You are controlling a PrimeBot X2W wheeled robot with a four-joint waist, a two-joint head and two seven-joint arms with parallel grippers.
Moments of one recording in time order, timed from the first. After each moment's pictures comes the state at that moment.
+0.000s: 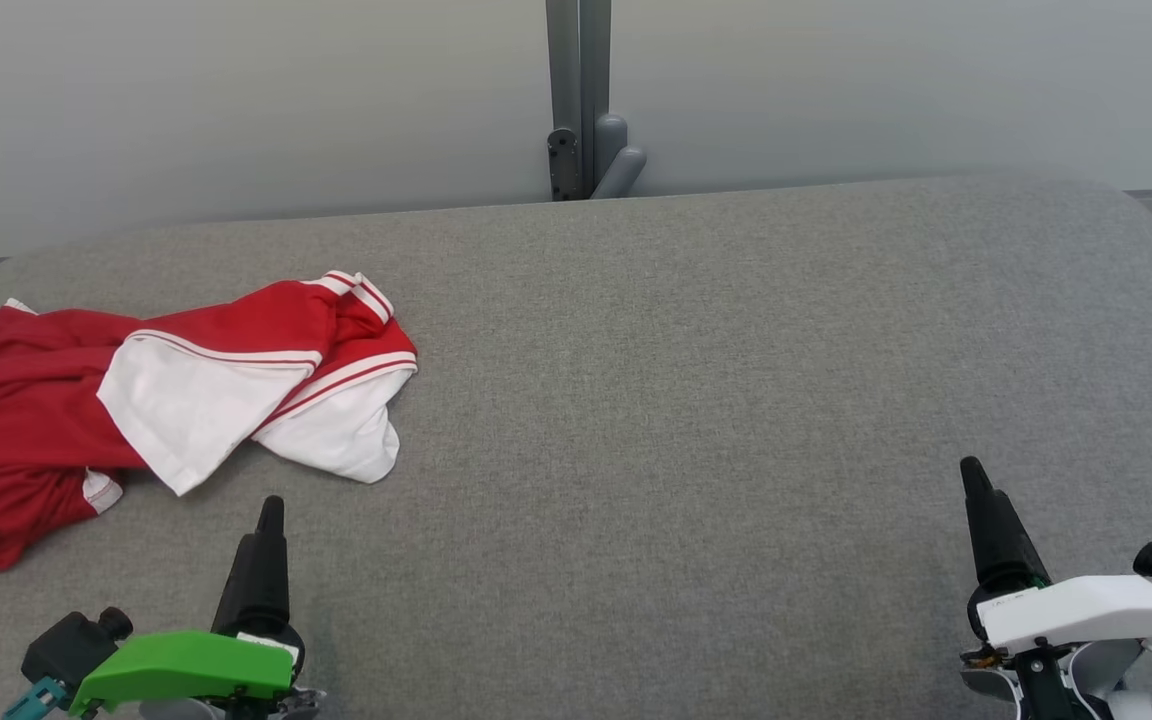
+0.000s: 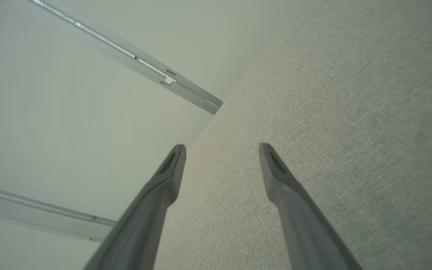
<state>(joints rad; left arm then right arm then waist) -0.03 0.04 0.00 0.27 -1.13 -0.13 -0.02 -0.01 -0.04 -0.08 0.17 1.00 0.13 -0.03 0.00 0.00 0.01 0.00</state>
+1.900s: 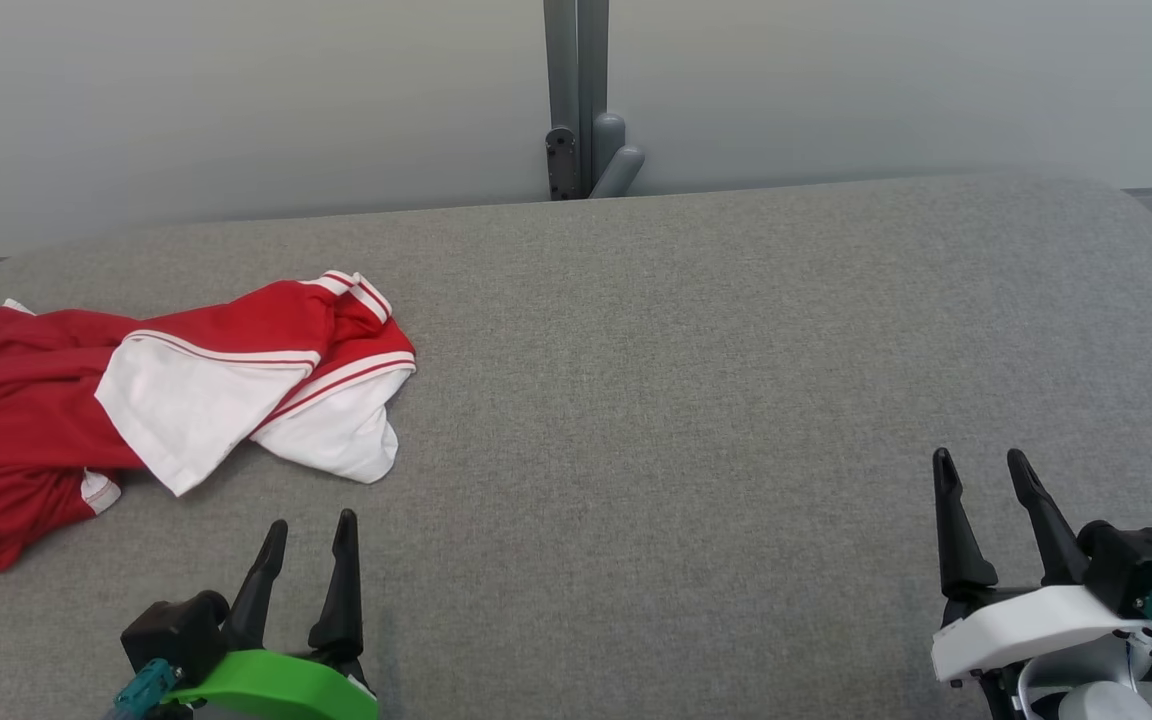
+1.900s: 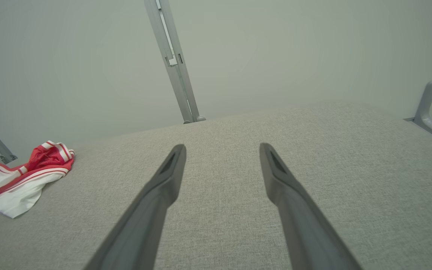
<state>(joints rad) 0.00 0.07 -0.11 0.26 -0.45 -0.13 -0.19 0.02 -0.04 -0.06 0.12 0.23 0.13 -0.19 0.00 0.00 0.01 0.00</state>
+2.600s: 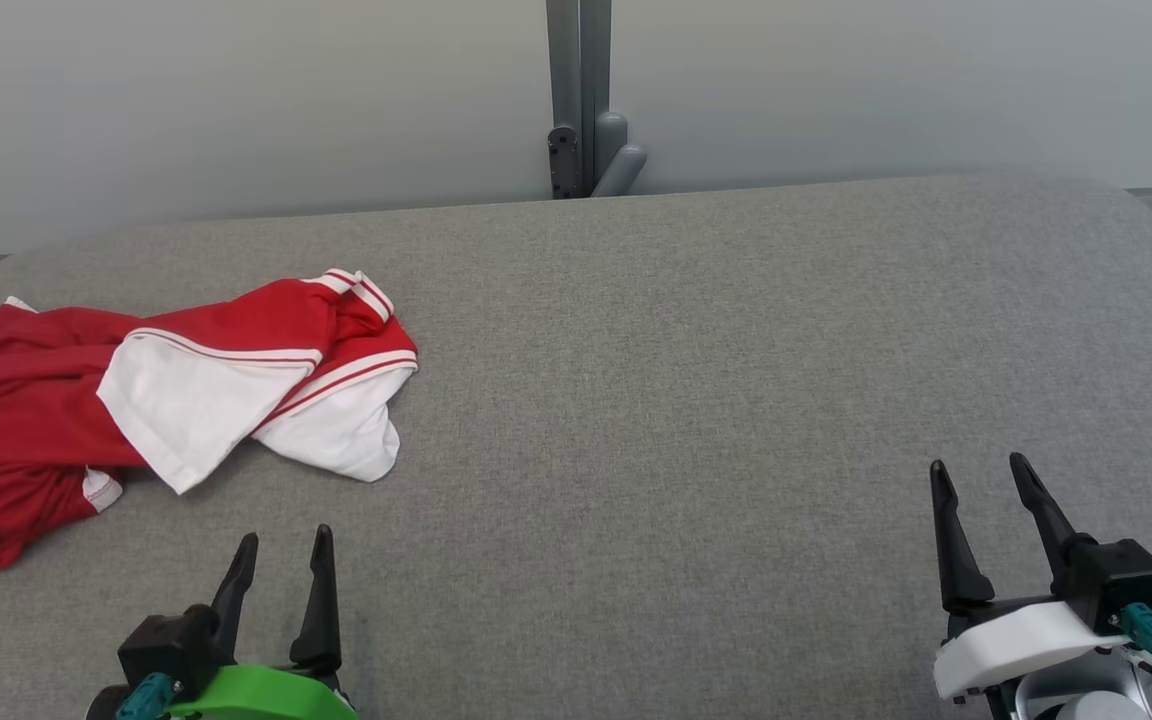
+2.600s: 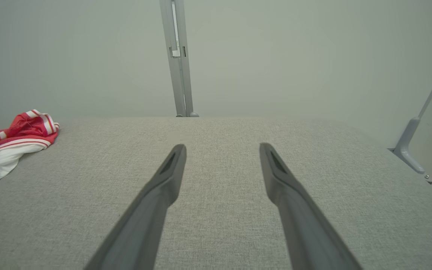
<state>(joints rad) 0.00 0.06 -0.05 0.30 -0.30 -0.13 -0.23 0.03 -0.05 -0.07 0.12 0.06 0.13 -0.23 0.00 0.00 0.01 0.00</state>
